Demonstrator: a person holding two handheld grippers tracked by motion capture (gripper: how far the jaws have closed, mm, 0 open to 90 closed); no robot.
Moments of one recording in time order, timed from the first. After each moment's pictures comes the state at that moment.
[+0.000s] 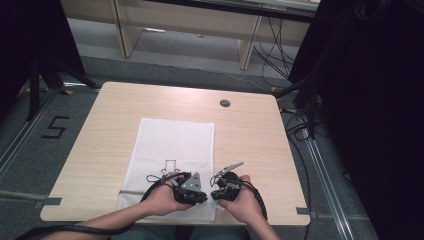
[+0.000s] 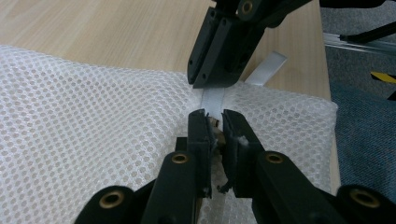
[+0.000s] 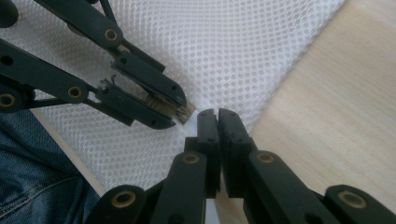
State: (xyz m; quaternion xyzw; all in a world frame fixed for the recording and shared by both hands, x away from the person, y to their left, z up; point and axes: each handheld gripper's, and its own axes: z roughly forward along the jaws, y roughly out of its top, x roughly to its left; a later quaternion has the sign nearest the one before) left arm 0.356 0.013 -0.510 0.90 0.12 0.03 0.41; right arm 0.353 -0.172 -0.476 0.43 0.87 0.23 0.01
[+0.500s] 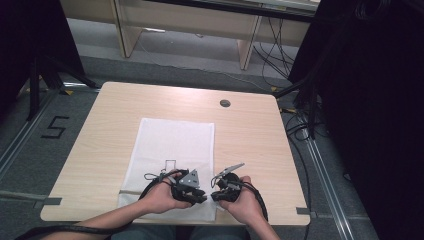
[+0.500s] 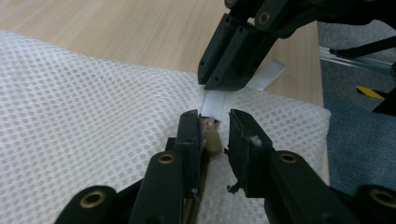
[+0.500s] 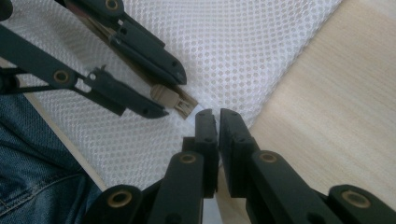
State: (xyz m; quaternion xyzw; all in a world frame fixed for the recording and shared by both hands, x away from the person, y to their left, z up) left arm 0.362 0.020 -0.507 0.90 0.14 0.01 0.42; right arm 0.352 -0.174 -0.479 0.41 0.88 0.24 0.01
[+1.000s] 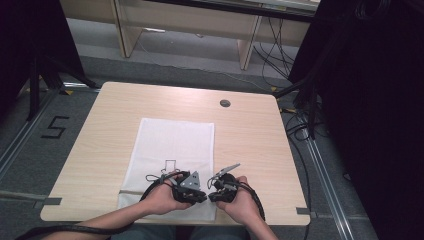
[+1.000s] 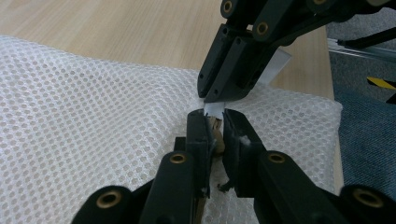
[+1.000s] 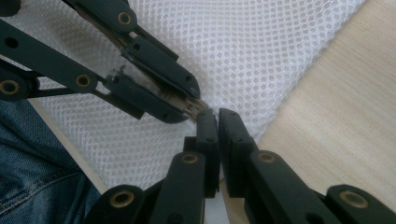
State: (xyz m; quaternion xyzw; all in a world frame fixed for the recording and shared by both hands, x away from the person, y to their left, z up) left arm 0.359 0.014 -0.511 0.90 0.13 0.02 0.41; right arm 0.354 -0.166 -0.484 0.40 0.89 0.24 0.01
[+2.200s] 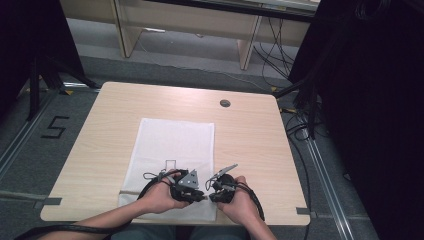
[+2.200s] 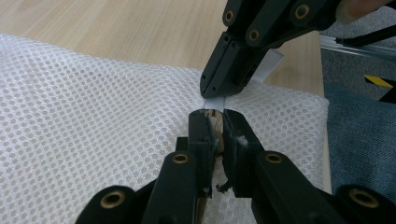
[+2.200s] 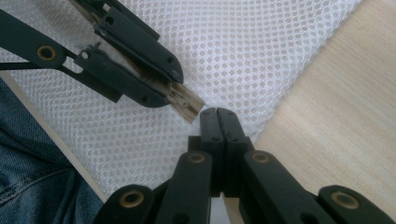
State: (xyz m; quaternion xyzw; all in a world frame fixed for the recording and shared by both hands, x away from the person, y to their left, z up) left arm 0.360 0.020 -0.503 0.90 0.13 0.02 0.41; right arm 0.351 -0.162 -0.483 0.40 0.89 0.22 0.02
